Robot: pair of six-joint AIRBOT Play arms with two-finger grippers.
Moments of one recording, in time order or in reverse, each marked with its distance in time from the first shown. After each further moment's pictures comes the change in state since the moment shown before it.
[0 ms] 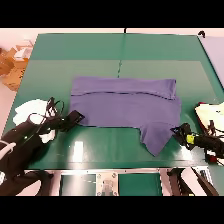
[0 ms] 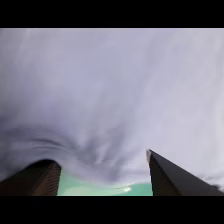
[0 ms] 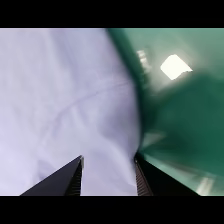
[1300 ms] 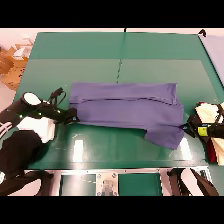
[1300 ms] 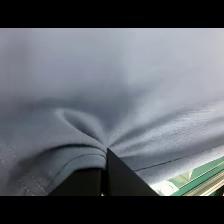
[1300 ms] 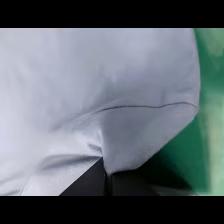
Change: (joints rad) left arm 0.092 -0.067 0.334 0.284 -0.520 0.078; right arm 0.095 0.086 0.322 -0.214 0.267 0.152
